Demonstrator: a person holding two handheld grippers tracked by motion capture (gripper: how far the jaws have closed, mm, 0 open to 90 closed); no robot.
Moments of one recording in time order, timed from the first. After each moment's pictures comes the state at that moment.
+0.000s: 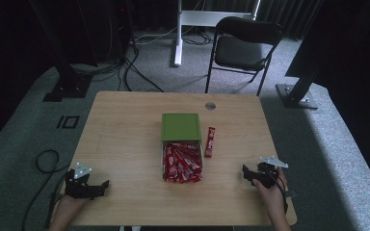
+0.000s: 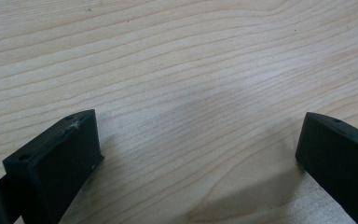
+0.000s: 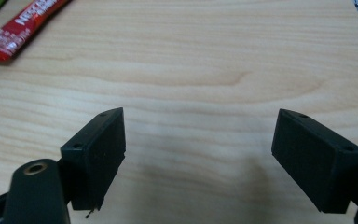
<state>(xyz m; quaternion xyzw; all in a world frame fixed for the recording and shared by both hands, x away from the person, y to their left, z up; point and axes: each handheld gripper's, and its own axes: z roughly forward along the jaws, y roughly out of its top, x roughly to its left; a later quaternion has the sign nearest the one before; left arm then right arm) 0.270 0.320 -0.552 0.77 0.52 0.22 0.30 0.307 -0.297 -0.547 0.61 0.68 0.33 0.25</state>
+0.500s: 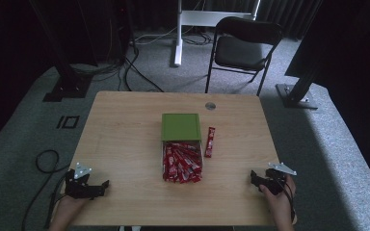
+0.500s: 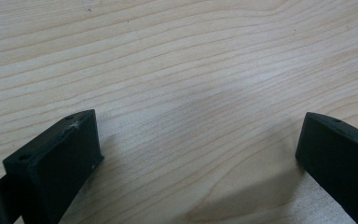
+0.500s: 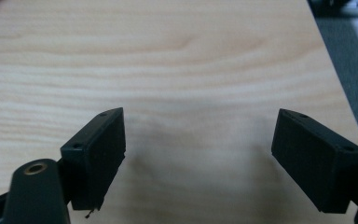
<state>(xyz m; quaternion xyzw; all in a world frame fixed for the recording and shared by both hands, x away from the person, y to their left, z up) 0.270 0.320 -0.552 0.77 0.52 0.22 0.30 0.288 -0.316 -0.552 0.65 0.65 0.30 0.26</state>
